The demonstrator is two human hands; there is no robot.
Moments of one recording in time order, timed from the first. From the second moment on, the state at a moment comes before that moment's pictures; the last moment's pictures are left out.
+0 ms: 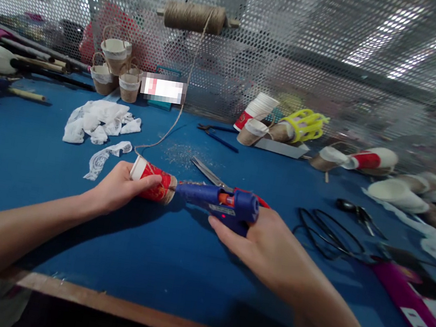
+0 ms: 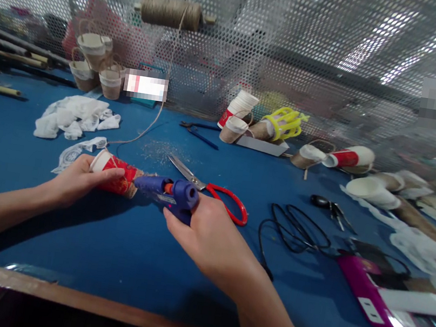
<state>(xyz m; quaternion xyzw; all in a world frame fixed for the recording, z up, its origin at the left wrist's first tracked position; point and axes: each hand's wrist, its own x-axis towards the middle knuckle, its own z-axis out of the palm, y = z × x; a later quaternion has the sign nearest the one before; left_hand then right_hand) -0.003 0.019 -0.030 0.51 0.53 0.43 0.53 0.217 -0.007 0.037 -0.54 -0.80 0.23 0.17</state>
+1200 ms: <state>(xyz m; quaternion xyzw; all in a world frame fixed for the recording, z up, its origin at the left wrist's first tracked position) -0.005 0.013 -0.031 0.58 0.48 0.43 0.50 0.217 -0.007 0.039 -0.57 -0.78 0.21 0.15</state>
